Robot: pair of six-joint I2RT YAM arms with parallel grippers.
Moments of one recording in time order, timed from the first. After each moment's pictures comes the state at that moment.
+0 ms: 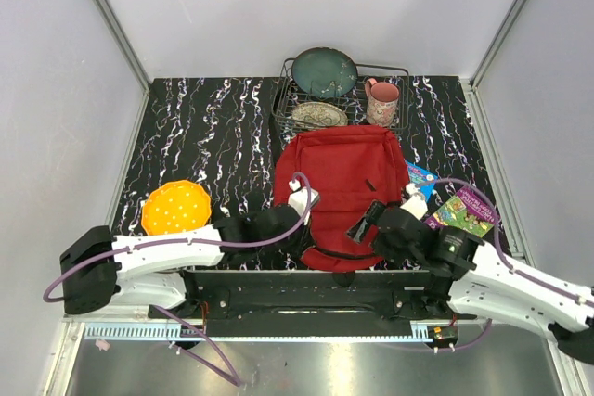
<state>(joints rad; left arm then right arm) -1.17 1.17 0.64 -0.14 -0.11 -0.56 1.00 0.63 0.57 -0.73 0.25 1.39</state>
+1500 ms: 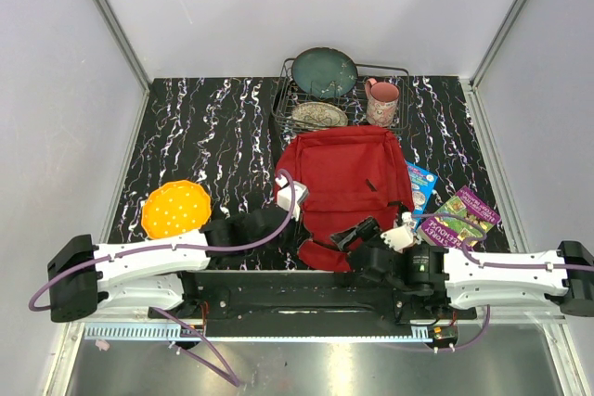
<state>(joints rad) -1.17 1.09 0.64 -0.14 -0.21 -0.58 1.41 0.88 0.55 -0.59 0.65 2.04</state>
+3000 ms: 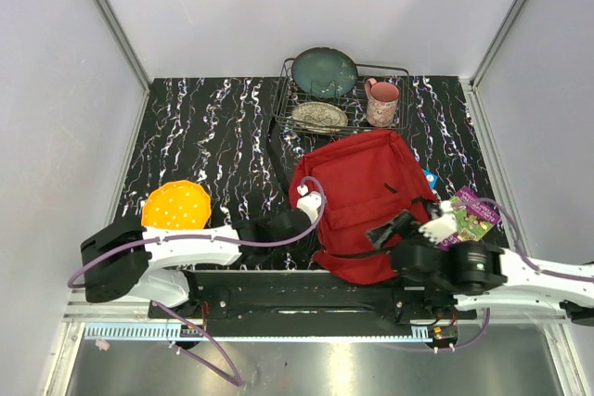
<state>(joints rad) -1.18 1.34 0.64 -0.04 -0.12 -0.63 1.42 0.48 0.66 -1.15 0.79 1.86</state>
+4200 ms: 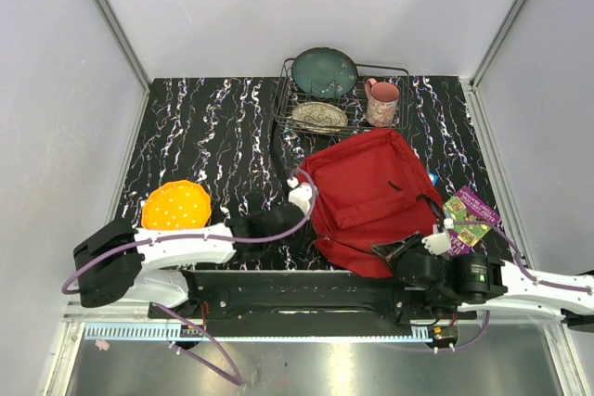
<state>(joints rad) -1.16 1.31 0.64 -0.01 -0.17 -0.63 1.42 0.36 0.44 -0.96 0.70 2.05</state>
